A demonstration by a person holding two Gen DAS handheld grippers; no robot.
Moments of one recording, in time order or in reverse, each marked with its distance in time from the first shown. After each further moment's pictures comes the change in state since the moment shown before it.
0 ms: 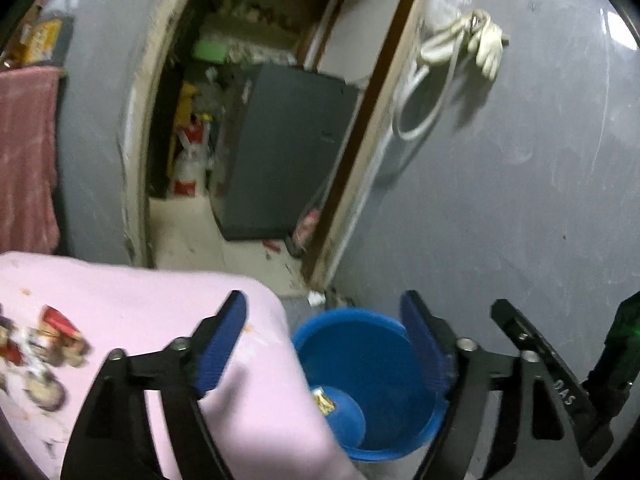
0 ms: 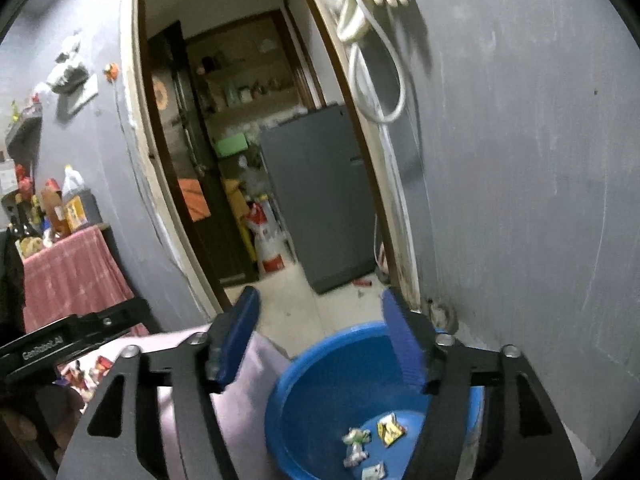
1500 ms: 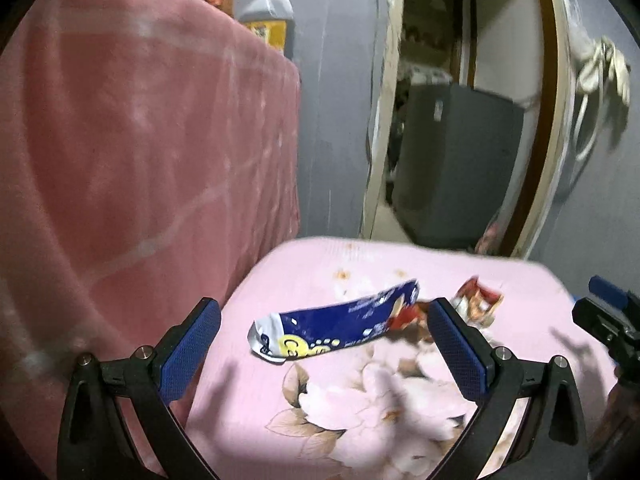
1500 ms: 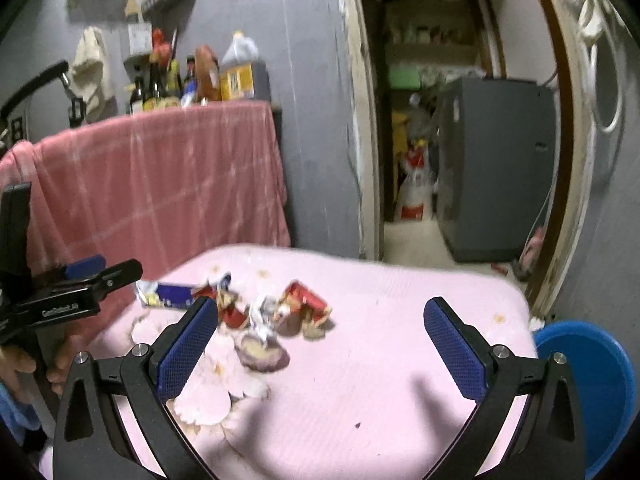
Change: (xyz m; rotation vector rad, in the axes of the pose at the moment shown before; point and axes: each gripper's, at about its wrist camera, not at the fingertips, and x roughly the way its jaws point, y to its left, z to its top) left arm -0.157 0.242 -0.058 -0.023 -0.008 0.547; right arm 0.055 0.255 -0.081 -0.357 0.270 0.414
